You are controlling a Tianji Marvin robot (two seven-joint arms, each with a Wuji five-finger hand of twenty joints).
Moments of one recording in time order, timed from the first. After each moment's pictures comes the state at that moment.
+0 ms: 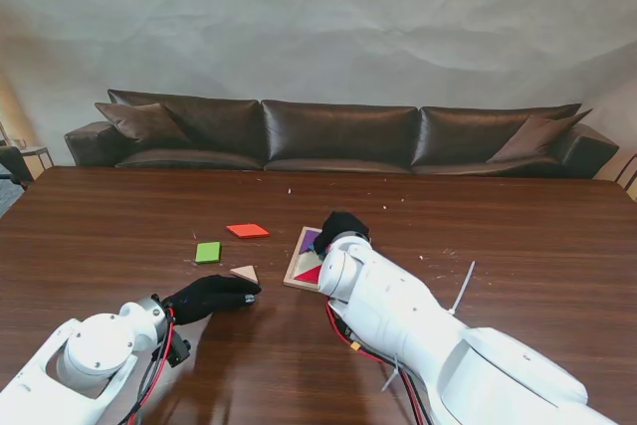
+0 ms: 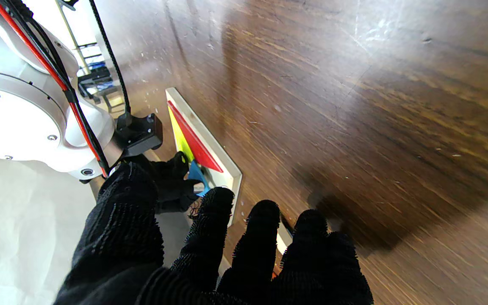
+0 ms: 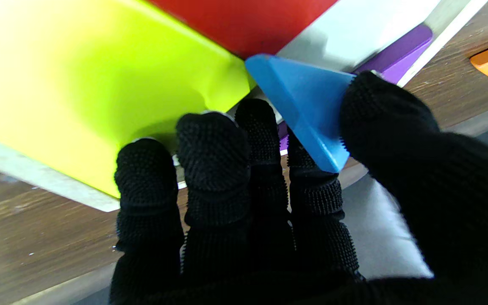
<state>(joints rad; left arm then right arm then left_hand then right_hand) 1.62 -1.05 -1.34 -1.54 0.15 -0.01 -0.43 -0.77 -1.65 0.53 -0.42 -0.19 0.35 -0.37 0.88 -0.15 0.02 -0.05 0.64 0.15 0.12 0.27 0.62 0.23 0.07 0.26 0.42 0.34 0.13 0.33 0.10 0.11 0.23 0.67 0.48 -1.04 1.35 -0.43 1.03 -0.07 1.06 0.12 1.16 0.04 0.69 0.55 1.29 0.02 1.04 0.70 0.76 0.22 1.40 0.68</state>
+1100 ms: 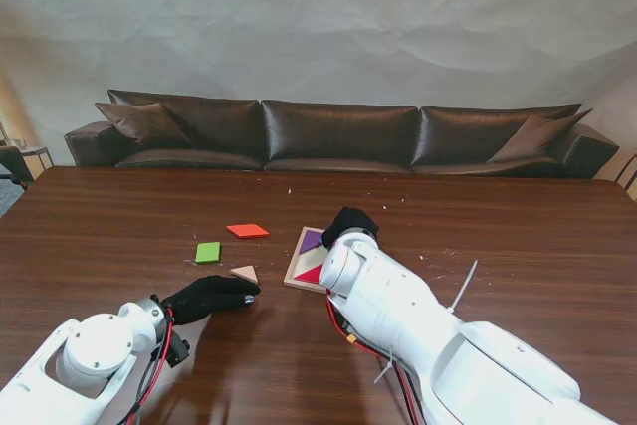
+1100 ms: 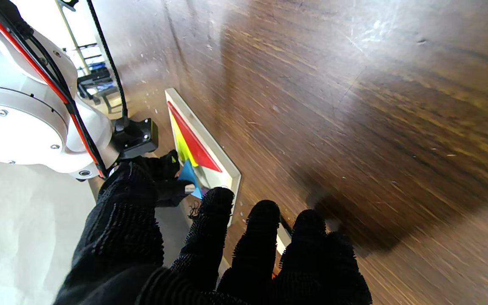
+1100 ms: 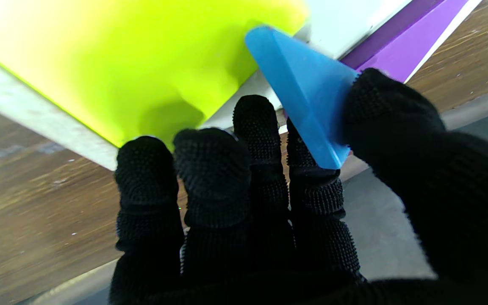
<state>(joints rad) 1.62 -1.05 -1.34 -1.54 0.14 -0.01 -0.43 -0.76 -1.68 0.60 -0.35 -0.18 0.37 -0.44 0.88 -0.15 0.02 -0.05 0.64 0.15 0.12 0.27 0.62 0.23 0.07 0.26 0.42 0.33 0.13 0.33 0.10 0.10 0.23 0.68 0.47 -1.06 1.35 -0.43 1.09 -0.06 1.07 0.09 1.22 0.04 0.70 0.53 1.29 0.02 1.12 0.71 0.76 0.22 1.38 0.66</state>
